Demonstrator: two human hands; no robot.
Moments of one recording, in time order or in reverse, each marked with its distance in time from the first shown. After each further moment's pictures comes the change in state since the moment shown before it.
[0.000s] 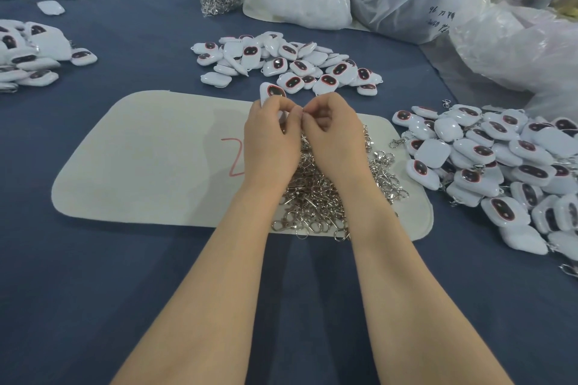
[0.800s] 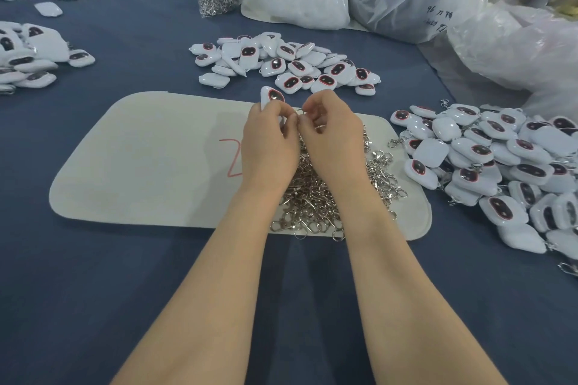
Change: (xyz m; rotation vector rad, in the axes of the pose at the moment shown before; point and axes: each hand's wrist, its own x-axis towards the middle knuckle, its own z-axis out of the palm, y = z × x) left_hand -0.001 -0.004 0.001 0.110 -0.014 -0.003; right_hand -0.004 -0.004 0.002 -0.205 0.045 -0.083
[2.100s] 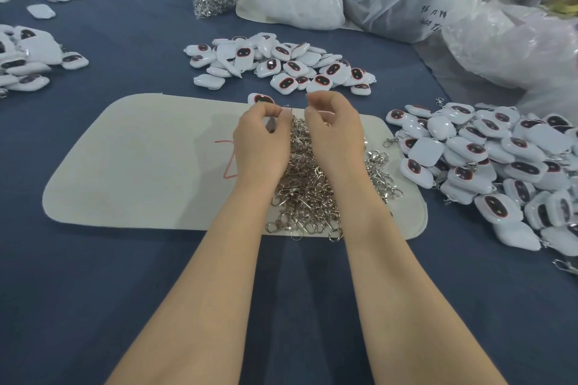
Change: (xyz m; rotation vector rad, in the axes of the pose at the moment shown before) left_hand 0.002 0.005 -0.002 -0.243 -0.008 -0.189; right_hand 0.006 0.002 -0.003 0.231 0.032 0.203
